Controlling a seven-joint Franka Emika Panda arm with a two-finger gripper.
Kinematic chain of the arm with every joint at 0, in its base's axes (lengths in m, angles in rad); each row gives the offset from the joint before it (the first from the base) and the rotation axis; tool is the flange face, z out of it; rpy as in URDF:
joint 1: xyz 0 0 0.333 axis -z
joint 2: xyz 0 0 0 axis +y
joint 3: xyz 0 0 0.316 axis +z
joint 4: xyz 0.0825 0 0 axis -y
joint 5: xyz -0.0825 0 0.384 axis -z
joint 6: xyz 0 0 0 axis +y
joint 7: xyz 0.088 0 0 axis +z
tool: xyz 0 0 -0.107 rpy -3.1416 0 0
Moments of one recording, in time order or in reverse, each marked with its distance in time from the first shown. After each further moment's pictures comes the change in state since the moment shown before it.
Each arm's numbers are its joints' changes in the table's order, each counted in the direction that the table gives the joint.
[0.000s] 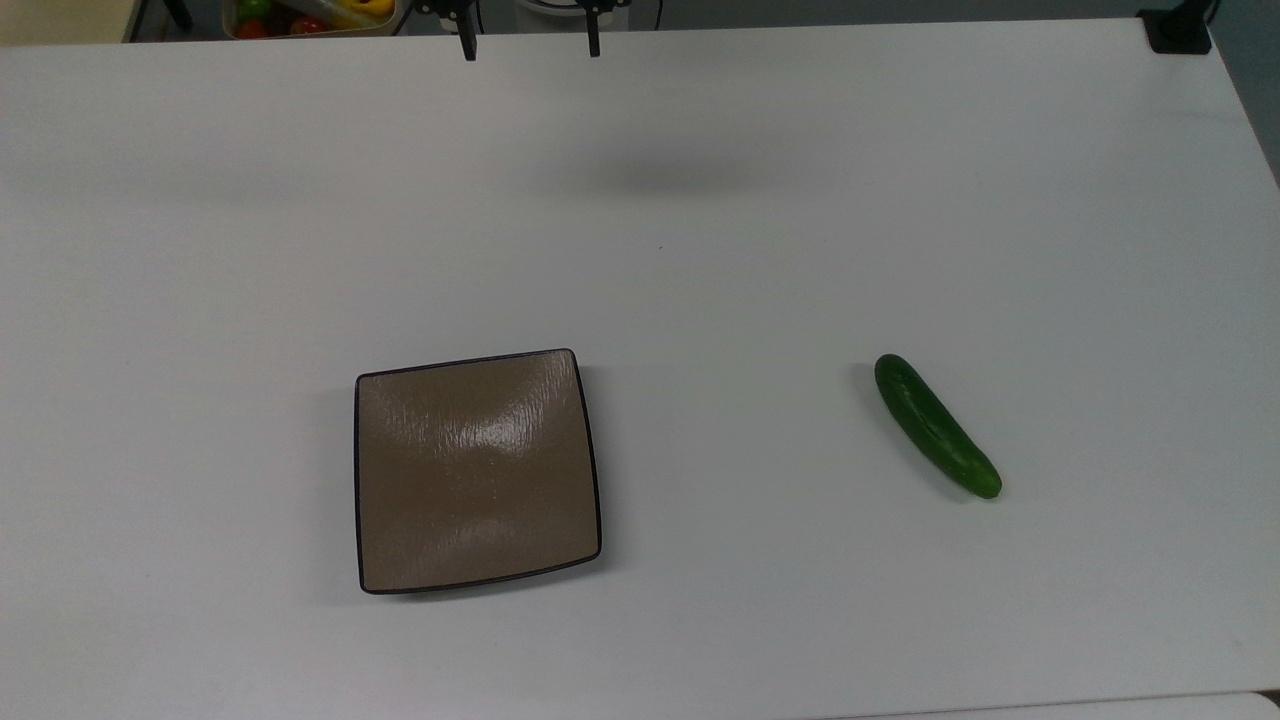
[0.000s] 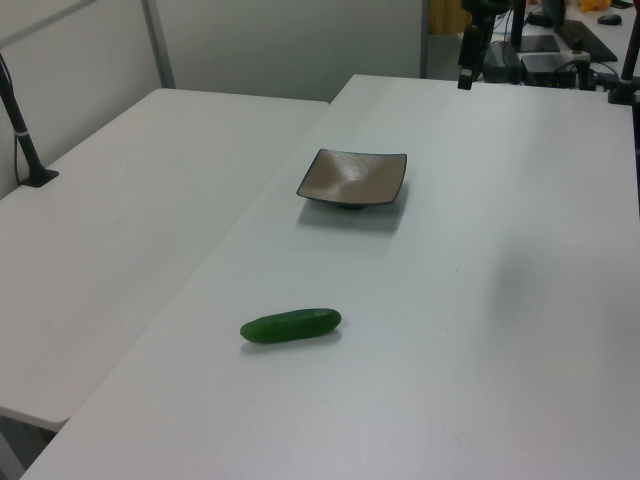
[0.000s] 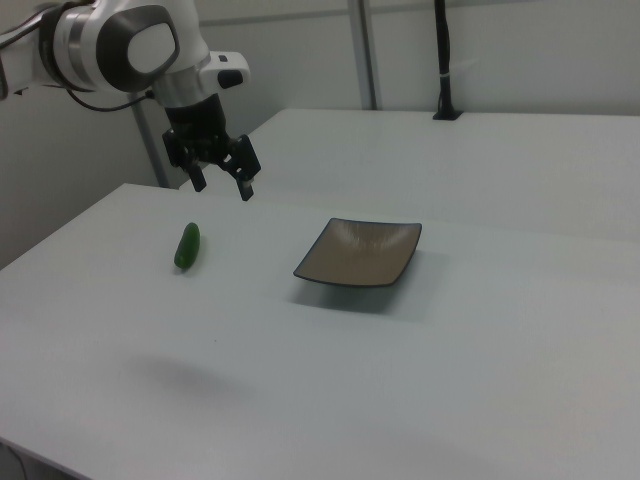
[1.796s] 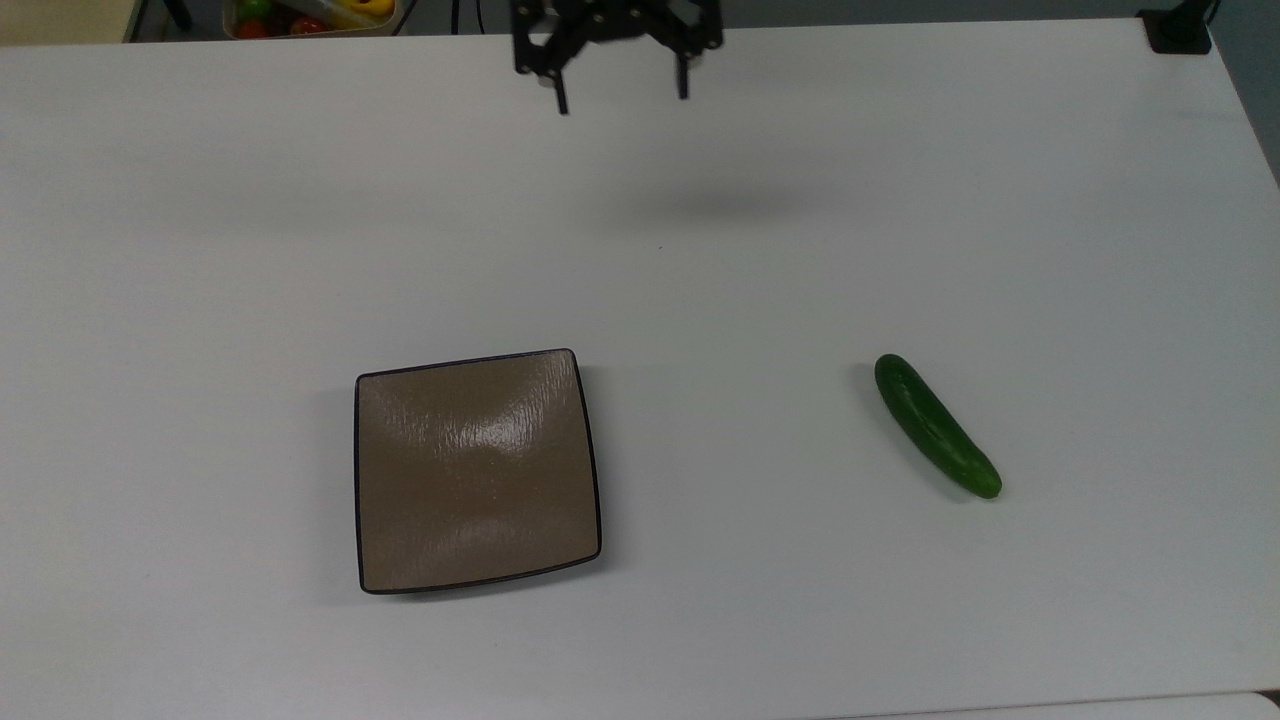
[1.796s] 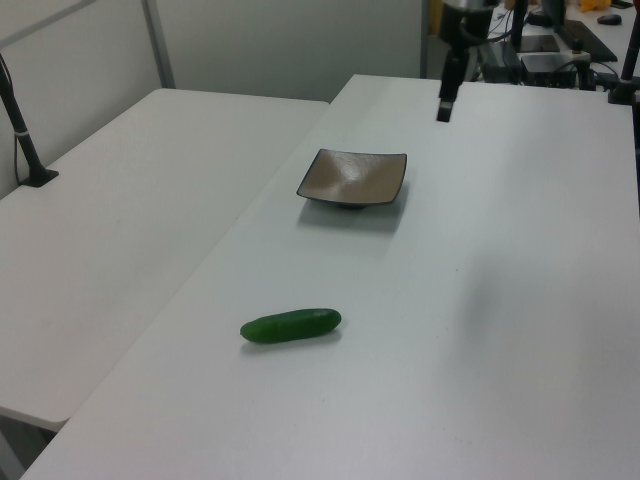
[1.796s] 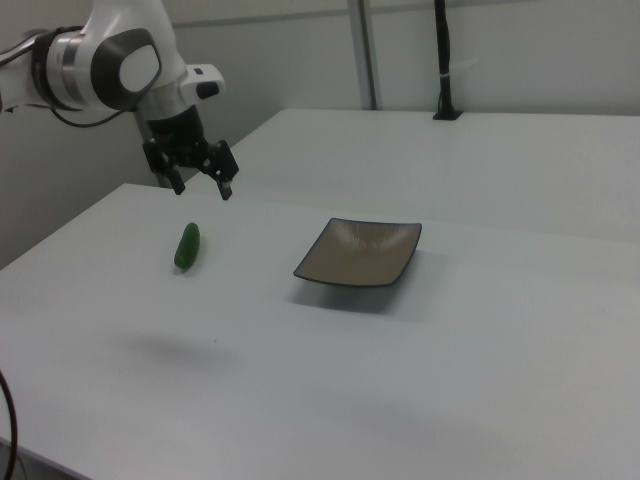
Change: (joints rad) arm -0.115 0.061 0.008 -0.012 -0.006 -0.121 0.002
